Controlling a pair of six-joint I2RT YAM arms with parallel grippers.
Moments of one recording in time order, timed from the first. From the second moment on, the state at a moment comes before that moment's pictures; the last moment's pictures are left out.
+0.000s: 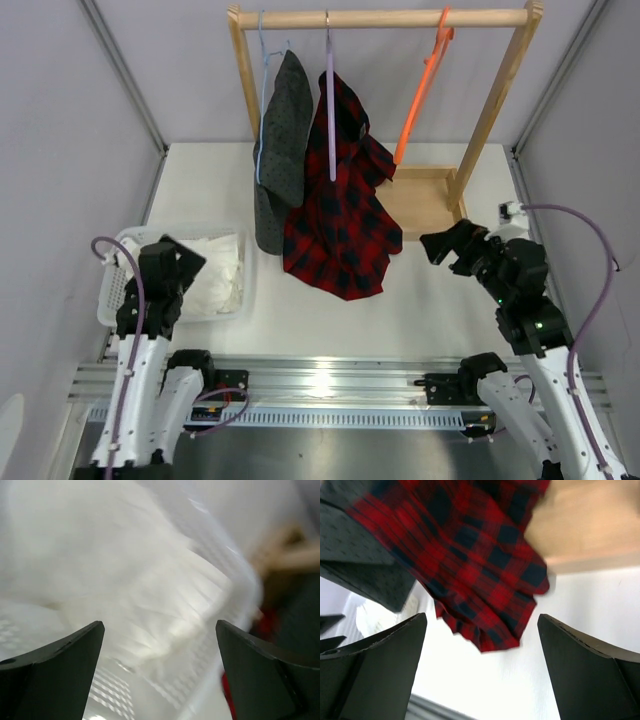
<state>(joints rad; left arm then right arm) -0.17 0.58 0.73 -0.79 -0.37 -0.84 0.25 0.56 0.82 -0.48 -0.10 0.56</state>
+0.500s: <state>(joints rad) 0.17 0.90 0.67 -0.75 -0.42 -0.97 0.26 0.61 0.75 -0.50 -0.17 0.59</state>
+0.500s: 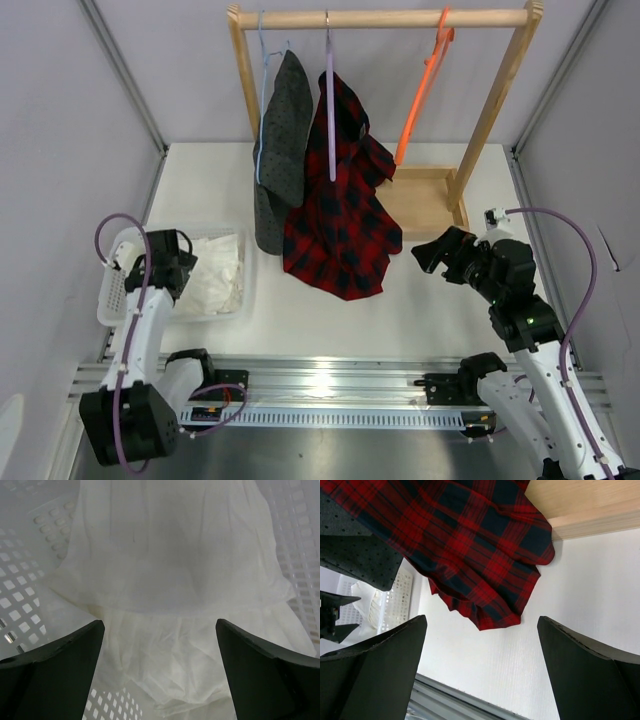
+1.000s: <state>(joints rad) 0.17 1.23 0.79 -0.65 -0.48 -0.98 0.26 0.57 0.75 -0.50 -0.19 0.59</state>
